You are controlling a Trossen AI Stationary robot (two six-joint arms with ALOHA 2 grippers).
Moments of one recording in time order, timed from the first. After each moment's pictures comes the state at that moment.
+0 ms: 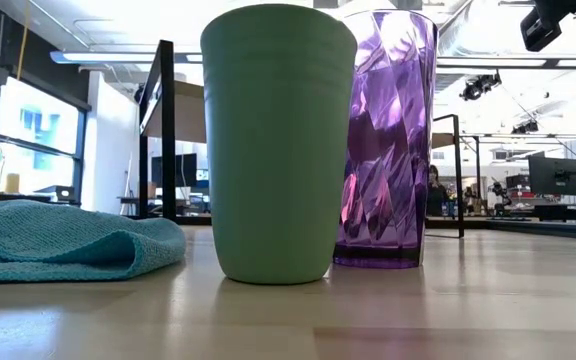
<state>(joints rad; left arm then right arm) -0.36 1.99 2.34 -1.57 -0.38 -1.70 0.04 0.04 0.43 -0.28 -0.17 0.28</state>
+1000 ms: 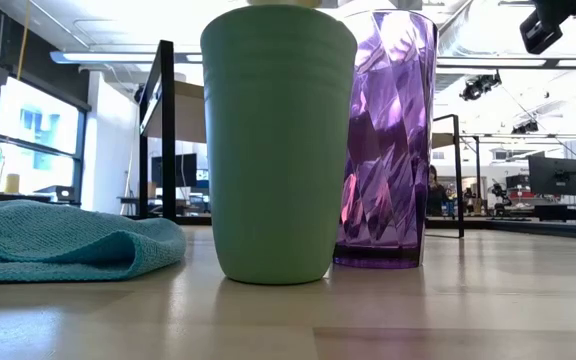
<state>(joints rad) -0.22 1.98 2.34 -1.57 -0.34 -0.87 0.04 0.04 0.43 -0.30 -0.18 0.30</state>
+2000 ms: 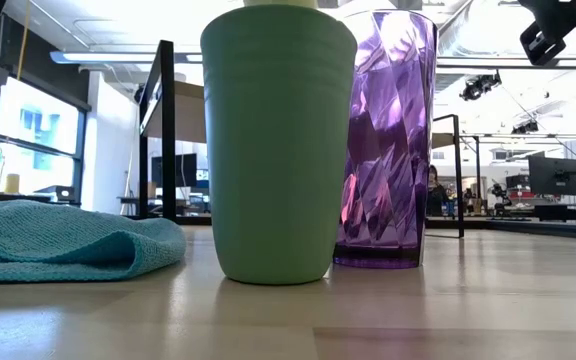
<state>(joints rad) 0.08 1.88 2.34 -1.57 -0.20 -0.50 0.04 0.04 0.43 -0.37 -0.18 0.31</state>
